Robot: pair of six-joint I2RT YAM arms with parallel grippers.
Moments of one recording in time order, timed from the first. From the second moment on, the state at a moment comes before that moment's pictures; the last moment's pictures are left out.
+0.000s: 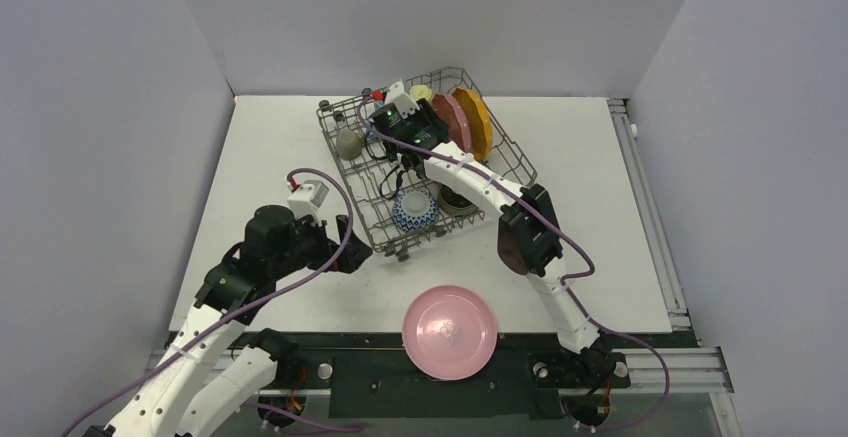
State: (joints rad) left arm -0.47 0.67 0.76 -0.64 0.19 -0.45; right arm 0.78 2.34 2.21 -0.58 0.97 -0.12
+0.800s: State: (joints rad) left arm -0.45 0.68 0.76 -0.63 0.20 -0.45; right arm 0.80 2.32 2.20 -0.58 0.98 -0.10
